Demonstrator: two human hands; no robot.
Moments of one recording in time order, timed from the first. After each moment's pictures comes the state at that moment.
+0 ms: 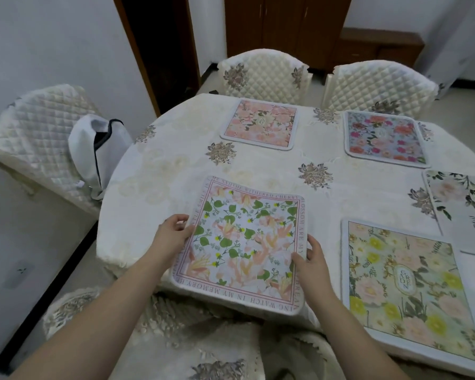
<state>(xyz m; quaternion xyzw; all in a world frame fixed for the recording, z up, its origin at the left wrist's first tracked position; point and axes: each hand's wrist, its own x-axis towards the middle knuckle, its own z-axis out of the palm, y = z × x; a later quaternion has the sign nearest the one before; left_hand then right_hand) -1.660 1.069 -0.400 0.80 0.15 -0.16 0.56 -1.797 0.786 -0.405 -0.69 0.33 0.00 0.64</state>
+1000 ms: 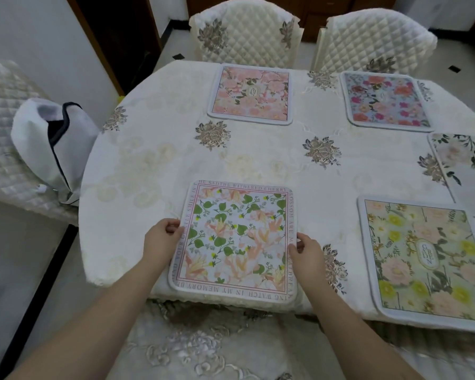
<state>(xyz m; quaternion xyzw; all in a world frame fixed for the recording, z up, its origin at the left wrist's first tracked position) -1.592 1.123 -0.480 0.91 0.07 -0.15 0.39 -1.745 0.835 -0.473 -0.83 0.37 0.00 0.42</state>
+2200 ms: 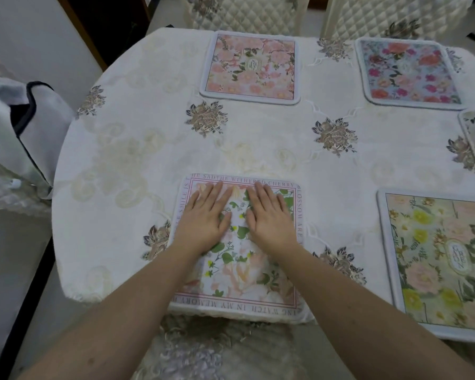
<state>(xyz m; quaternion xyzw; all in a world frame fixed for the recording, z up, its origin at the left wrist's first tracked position) -1.558 1.034 -0.530 0.94 -0.32 -0.09 0.07 -1.635 0.857 -0.523 -0.98 0.10 0.04 0.14</state>
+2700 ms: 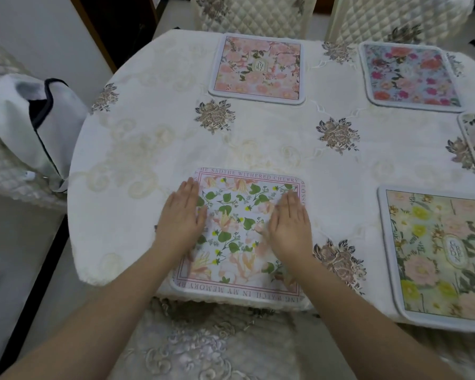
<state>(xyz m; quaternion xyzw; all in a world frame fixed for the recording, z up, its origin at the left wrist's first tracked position) -1.573 1.091 -0.497 0.97 -0.22 -0.08 0.12 -1.679 0.865 -0.496 -0.95 0.23 0.04 0.19</state>
